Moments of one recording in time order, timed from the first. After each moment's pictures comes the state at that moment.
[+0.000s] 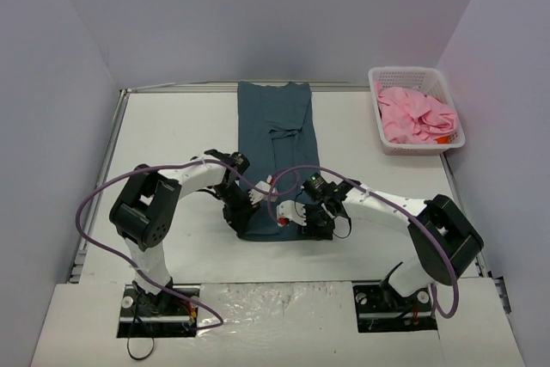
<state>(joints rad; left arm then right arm) -0.56 1.82 1.14 -0.95 0.65 0.69 0.73 1.50 0.76 -0.58 -0.25 -0.83</state>
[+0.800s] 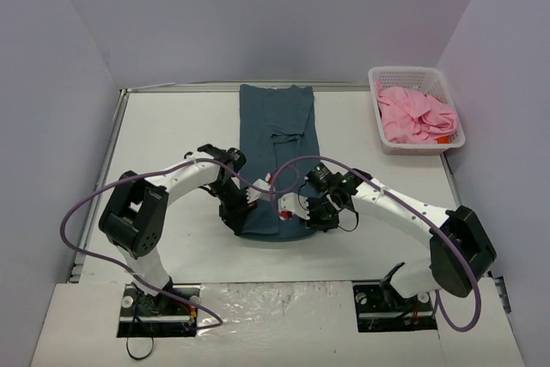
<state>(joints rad) -0.55 1.75 1.16 -1.06 0.66 0.76 0.72 1.42 0.86 -0.76 -0.27 -0.83</state>
